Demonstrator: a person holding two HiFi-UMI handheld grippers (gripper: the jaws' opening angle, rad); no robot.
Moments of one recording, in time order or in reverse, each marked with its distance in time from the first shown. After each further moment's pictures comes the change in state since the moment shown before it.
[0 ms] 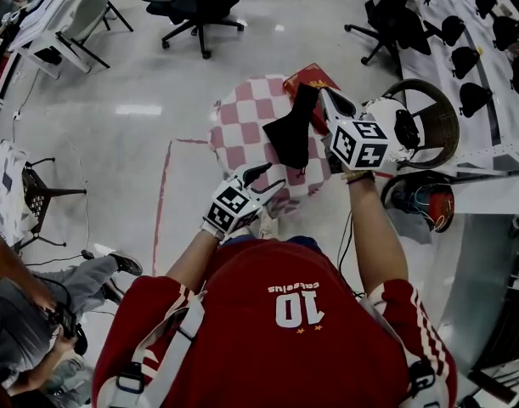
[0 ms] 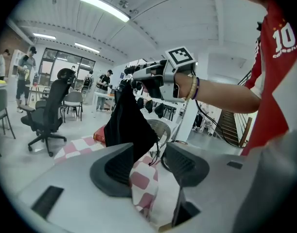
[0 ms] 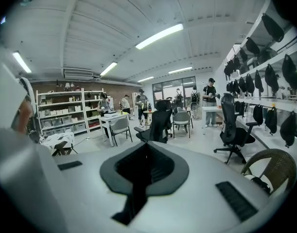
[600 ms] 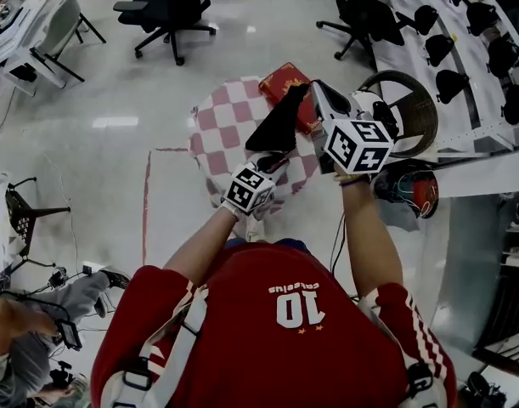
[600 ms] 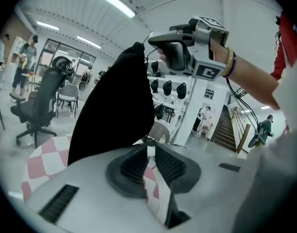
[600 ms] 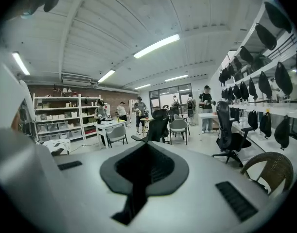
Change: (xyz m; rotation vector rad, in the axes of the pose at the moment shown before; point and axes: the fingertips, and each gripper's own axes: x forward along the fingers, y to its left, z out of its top) left arm 0.097 0.011 -0.007 -0.057 -0.013 -0.047; right arm -0.033 0.002 0.042 0.020 -0.095 -0.035
